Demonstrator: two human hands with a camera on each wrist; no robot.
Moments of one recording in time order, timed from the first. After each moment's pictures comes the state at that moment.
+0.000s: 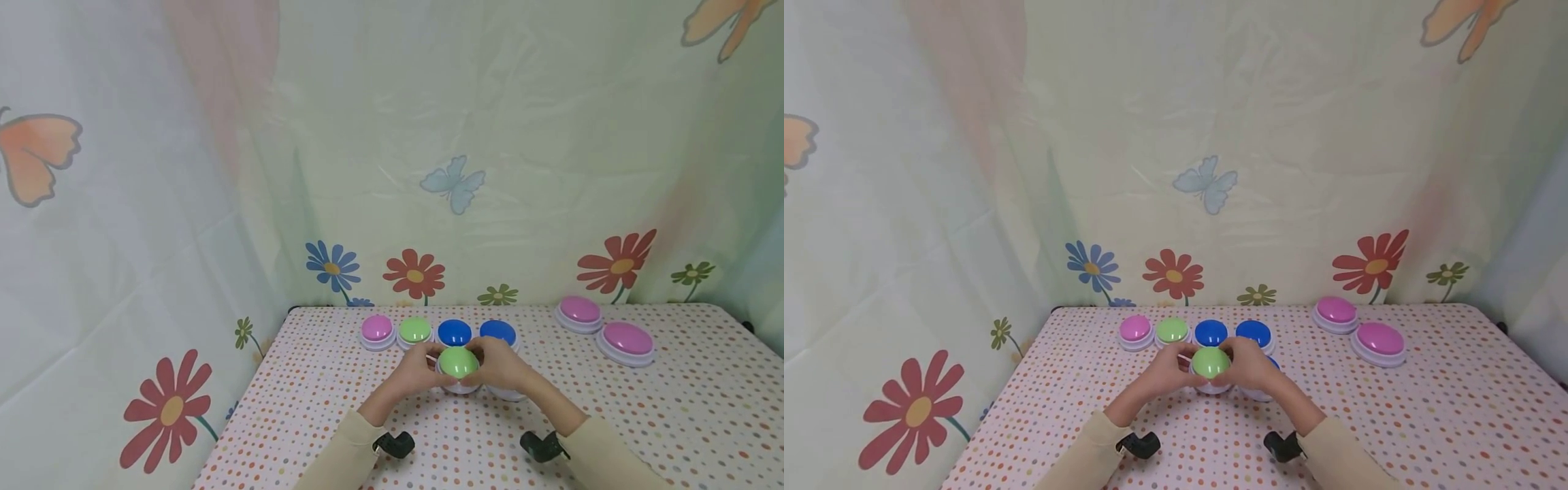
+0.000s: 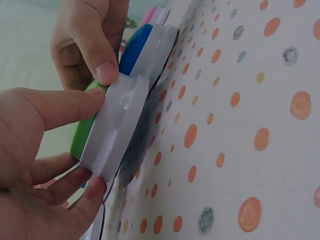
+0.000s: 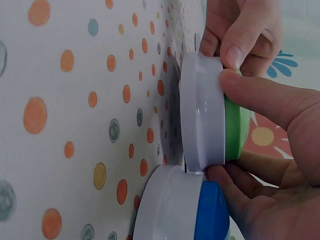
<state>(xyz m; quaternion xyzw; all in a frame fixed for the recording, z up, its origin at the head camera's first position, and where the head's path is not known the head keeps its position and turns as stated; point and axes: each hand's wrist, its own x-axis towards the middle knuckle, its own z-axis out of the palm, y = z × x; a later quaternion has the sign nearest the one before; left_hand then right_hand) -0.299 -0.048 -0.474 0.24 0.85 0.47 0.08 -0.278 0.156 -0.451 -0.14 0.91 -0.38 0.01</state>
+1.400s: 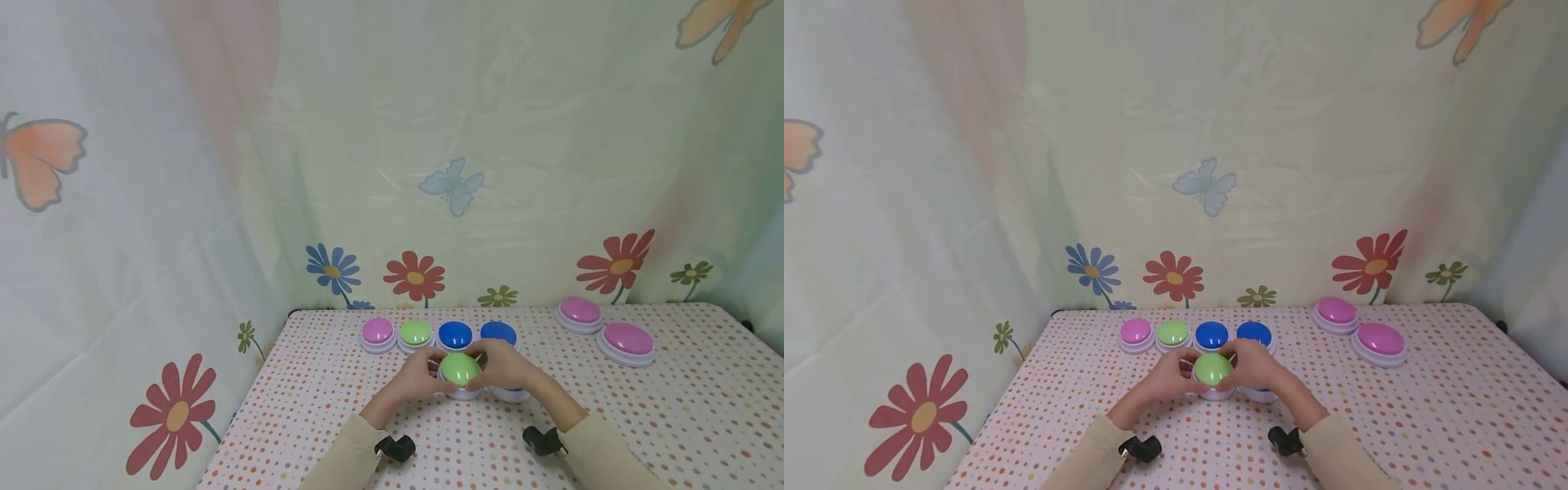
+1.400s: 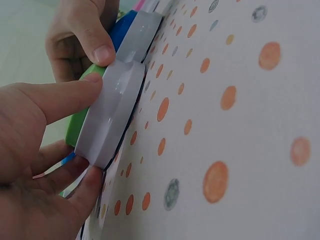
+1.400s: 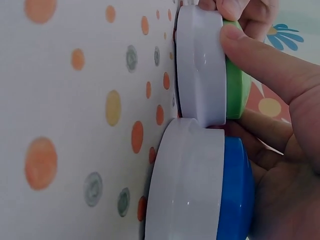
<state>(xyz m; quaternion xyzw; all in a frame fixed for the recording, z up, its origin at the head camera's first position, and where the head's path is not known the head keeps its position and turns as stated) -0.305 -0.049 -0.488 0.25 0.85 0.46 0.09 -0.292 0.166 -0.462 -0.17 0.92 -0.36 0.03</state>
